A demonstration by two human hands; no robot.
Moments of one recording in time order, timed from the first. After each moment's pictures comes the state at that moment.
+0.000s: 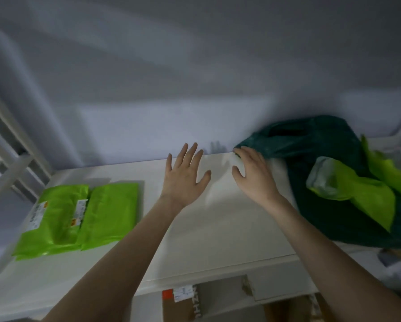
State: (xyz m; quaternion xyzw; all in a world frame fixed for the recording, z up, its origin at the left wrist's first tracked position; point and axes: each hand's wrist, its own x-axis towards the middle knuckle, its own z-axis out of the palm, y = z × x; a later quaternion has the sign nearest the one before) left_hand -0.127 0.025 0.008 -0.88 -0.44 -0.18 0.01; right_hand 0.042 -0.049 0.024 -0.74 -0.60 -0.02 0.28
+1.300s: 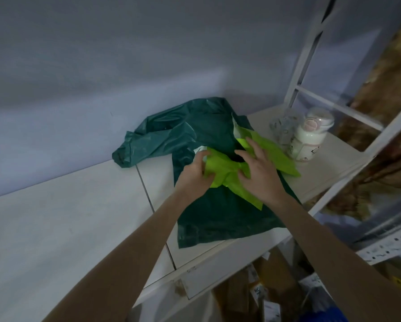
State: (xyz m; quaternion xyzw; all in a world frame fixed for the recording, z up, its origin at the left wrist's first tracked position) left_hand 0.209 -0.060 -0.026 -0.86 -0.29 -0.18 -0.39; right_hand 0.341 -0.186 -0.017 -0.83 -0.51 -0.06 0.23
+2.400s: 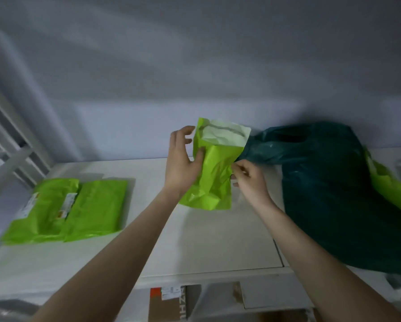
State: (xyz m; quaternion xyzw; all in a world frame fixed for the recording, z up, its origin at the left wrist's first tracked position) left_hand -0.071 0.019 0.038 -0.71 -0.40 -0.52 -0.27; right_hand 0.081 -0.040 0.007 -0.66 -0.45 0.28 0.54
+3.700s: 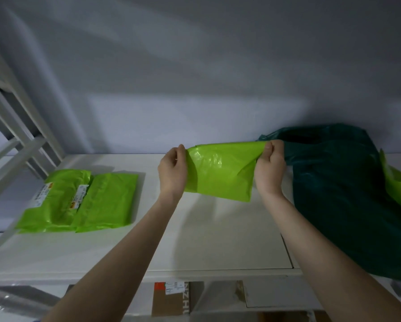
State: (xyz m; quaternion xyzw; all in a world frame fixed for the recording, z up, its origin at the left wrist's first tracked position) left_hand -0.104 0.020 0.021 -0.53 -0.54 -0.53 -0.38; right_hand 0.068 -0.027 0.035 -0.67 -0.39 0.06 0.63
